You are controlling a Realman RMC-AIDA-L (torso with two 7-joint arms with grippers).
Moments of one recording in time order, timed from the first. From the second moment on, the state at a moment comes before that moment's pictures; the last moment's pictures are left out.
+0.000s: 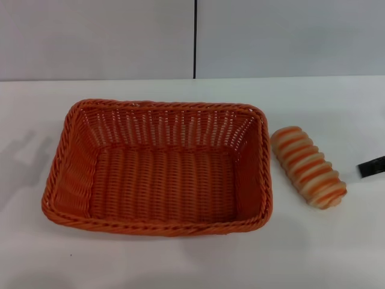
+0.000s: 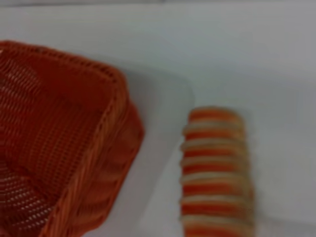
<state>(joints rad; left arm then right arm) -0.07 -2.06 0.63 0.41 1.17 1.76 -0.98 0.64 1.94 -0.60 -0.92 -2.59 -1.83 2.25</state>
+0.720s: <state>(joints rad) -0.06 -2.06 0.62 0.41 1.16 1.80 -0.98 0.69 1.97 -0.67 -0.70 -2.59 -1.65 2.21</state>
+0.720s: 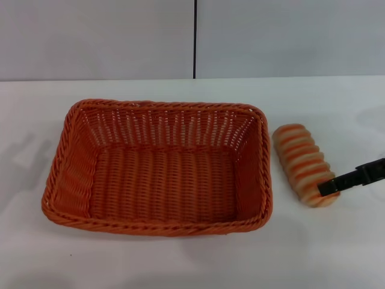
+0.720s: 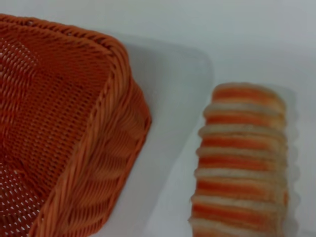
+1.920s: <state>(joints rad) -0.07 -2.06 0.60 0.40 1.16 1.80 -0.99 0.66 1.99 -0.69 -0.74 -2.52 -1.60 2.21</state>
